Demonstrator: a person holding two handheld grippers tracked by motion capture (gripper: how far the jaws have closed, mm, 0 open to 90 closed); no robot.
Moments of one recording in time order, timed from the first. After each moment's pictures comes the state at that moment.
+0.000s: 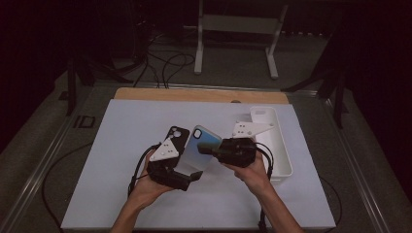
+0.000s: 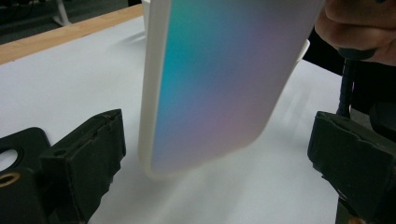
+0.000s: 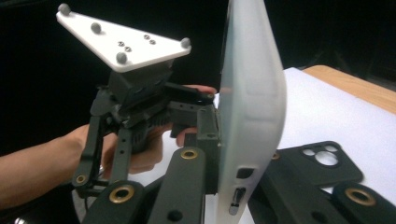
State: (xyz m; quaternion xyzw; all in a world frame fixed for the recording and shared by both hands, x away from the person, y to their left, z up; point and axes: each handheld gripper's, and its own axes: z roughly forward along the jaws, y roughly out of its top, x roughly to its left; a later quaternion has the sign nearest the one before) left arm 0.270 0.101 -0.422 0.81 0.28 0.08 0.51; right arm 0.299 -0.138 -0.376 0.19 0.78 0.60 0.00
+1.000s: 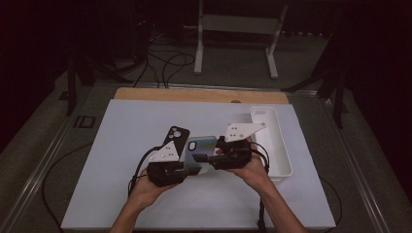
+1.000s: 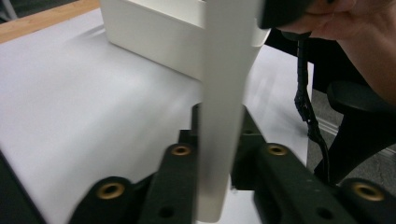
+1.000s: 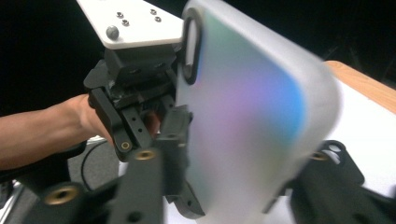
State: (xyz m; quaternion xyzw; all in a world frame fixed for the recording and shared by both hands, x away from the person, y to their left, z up) left arm 0.270 0.102 -0.425 0.83 0.22 0.03 0.51; right arm 0.303 -0.130 -0.378 0.14 0.81 0.57 0.02
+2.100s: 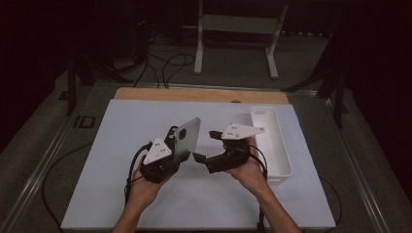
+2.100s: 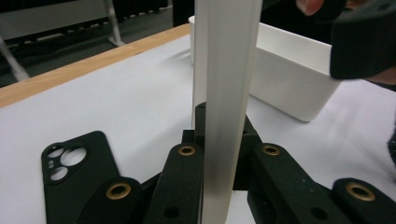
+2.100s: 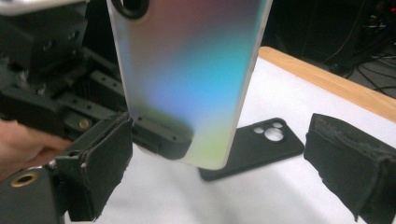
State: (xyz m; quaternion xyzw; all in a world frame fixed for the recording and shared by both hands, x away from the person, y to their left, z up) left arm 0.265 0.112 -0.418 0.79 0.32 0.17 0.50; right arm 0.299 -0.124 -0.384 0.25 0.79 0.54 0.10
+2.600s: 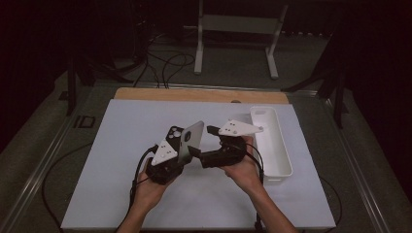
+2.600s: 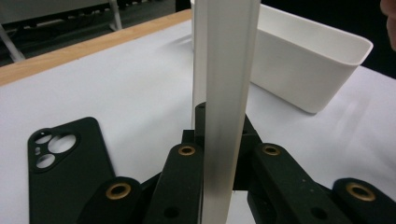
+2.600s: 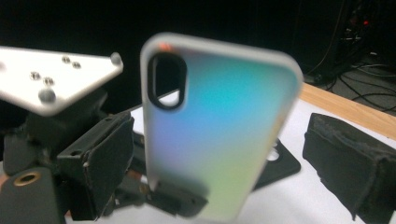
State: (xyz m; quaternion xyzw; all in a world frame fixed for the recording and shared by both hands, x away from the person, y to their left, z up) left arm 0.268 0.100 -0.433 0.79 0.33 0.16 0.48; right arm 0.296 -0.110 -0.373 0.28 0.77 0.56 0.12
